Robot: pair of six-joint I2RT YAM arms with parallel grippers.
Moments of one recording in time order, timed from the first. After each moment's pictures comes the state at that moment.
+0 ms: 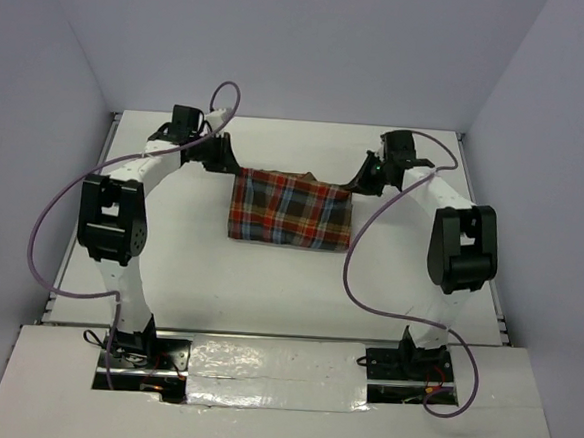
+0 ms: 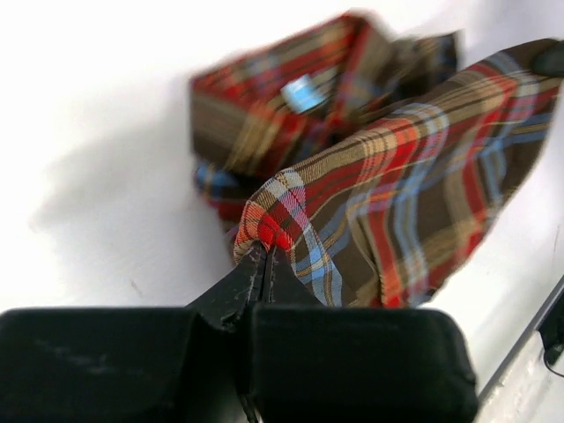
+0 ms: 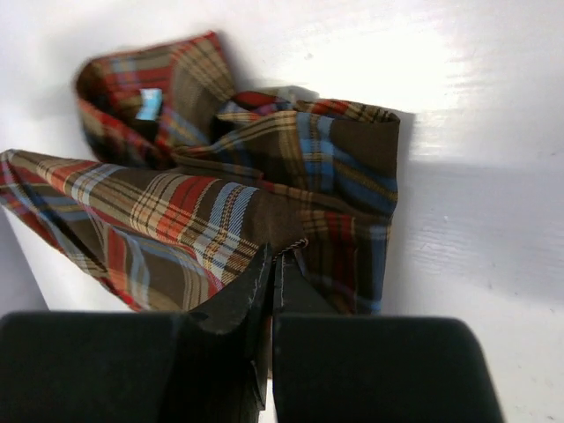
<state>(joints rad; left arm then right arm) -0.09 1.98 1.52 -0.39 0.65 -0.09 0.14 1.88 1.36 -0.40 -0.35 0.54</state>
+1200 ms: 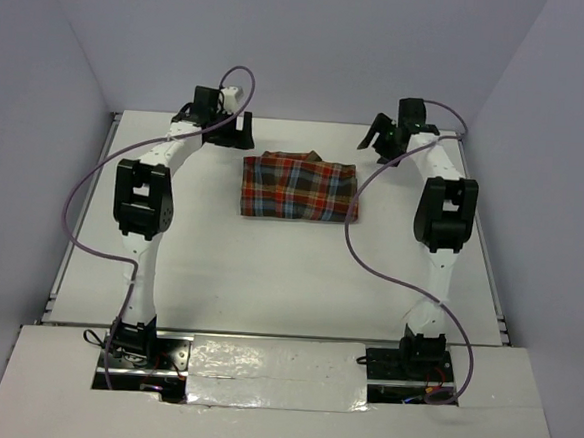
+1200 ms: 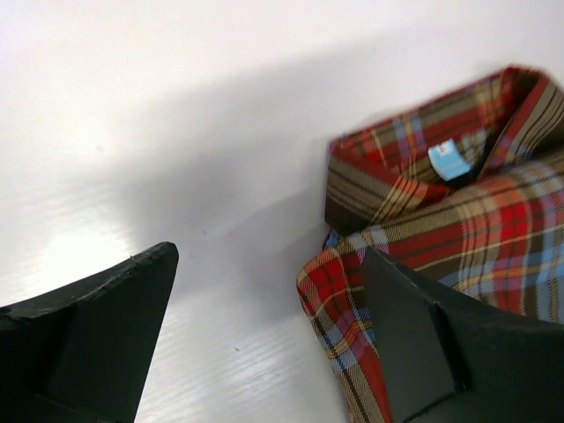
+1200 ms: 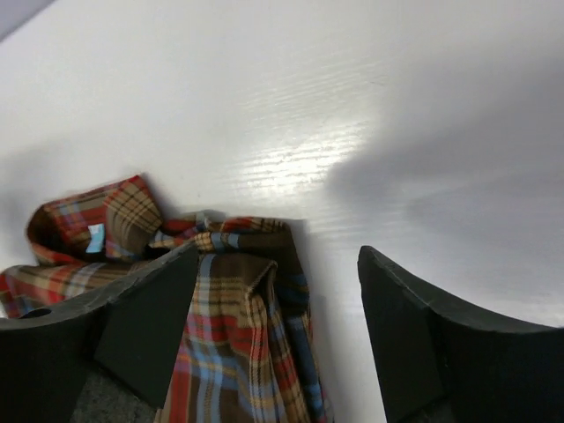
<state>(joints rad) -0.13 2.31 1.97 -0.39 0.32 -0.06 0.03 2.33 2.01 -0.54 -0.22 0.50</state>
